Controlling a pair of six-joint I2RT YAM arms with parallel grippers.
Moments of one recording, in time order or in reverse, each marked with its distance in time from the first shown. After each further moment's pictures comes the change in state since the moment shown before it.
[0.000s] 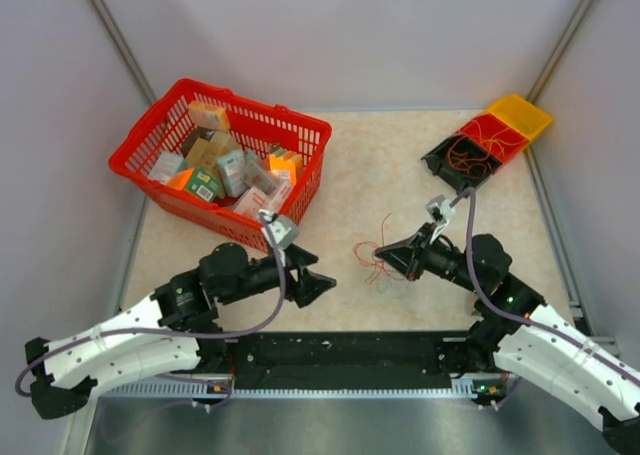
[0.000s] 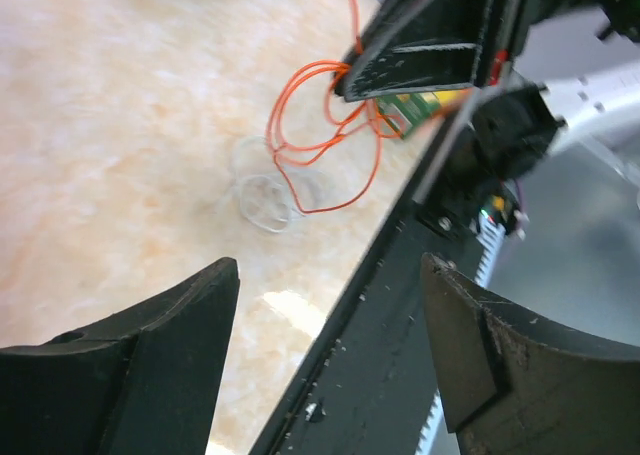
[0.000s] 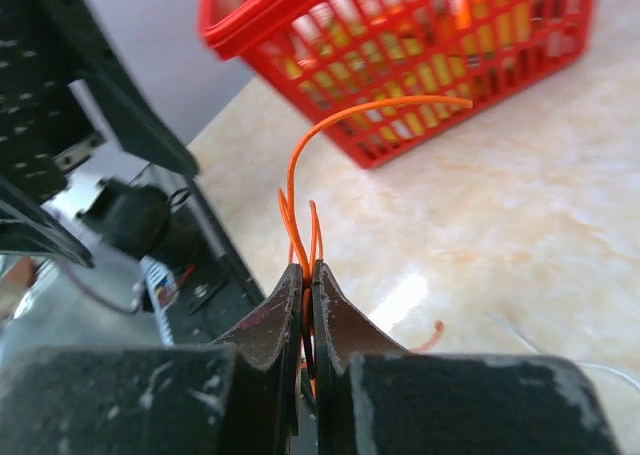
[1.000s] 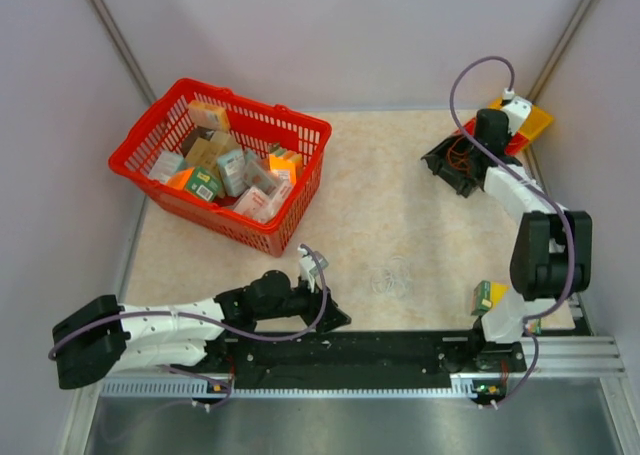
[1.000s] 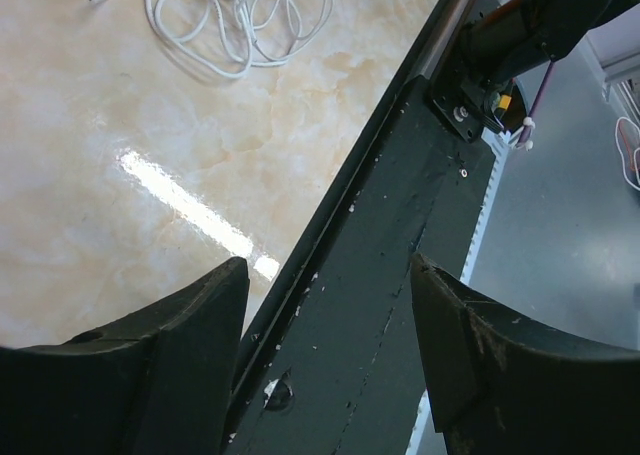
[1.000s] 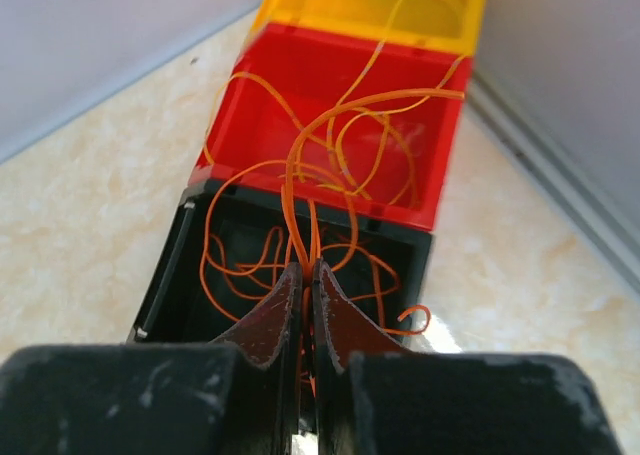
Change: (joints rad) left arm -0.041 0.295 -0.472 0.619 0.083 -0.283; right arm -0.715 1.059 0.718 0.011 0.853 -0.151
